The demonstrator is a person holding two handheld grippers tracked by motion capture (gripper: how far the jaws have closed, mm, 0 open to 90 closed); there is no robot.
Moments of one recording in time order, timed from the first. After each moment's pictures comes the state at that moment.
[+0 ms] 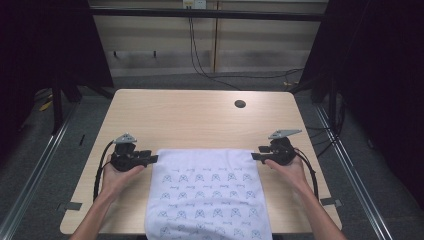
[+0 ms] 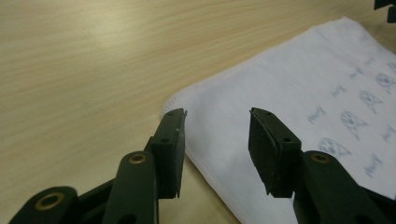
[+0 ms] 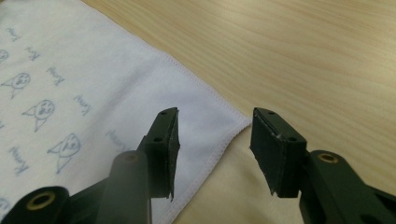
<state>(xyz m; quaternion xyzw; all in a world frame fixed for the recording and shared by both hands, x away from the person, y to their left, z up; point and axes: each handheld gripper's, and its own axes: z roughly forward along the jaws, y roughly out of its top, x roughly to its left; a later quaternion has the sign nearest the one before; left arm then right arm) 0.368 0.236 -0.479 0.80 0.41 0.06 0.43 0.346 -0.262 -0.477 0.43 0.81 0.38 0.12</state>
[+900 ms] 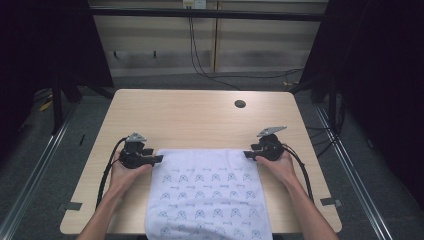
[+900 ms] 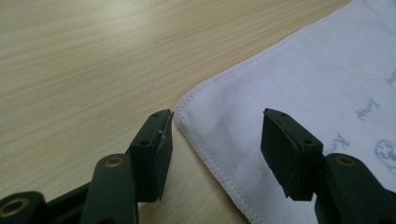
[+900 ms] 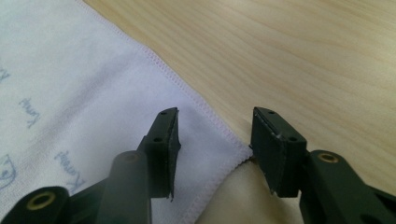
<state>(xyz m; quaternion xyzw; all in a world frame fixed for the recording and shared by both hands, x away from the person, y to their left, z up) 0.377 0.219 -0.495 0.83 0.40 0.08 0.38 0.374 -0.243 -0.502 0.42 0.83 0.35 0.12</state>
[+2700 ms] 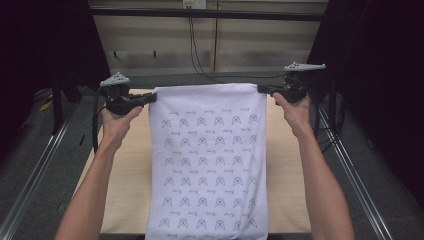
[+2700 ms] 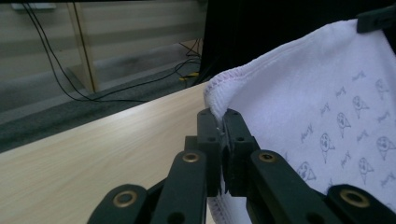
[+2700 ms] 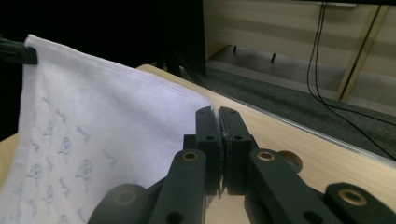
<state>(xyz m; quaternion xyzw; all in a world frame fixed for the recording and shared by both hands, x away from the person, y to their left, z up) 0.430 0.216 -0.335 0.76 0.35 0.16 0.53 0.429 -0.271 -0.320 0.40 0.73 0.52 0.18</state>
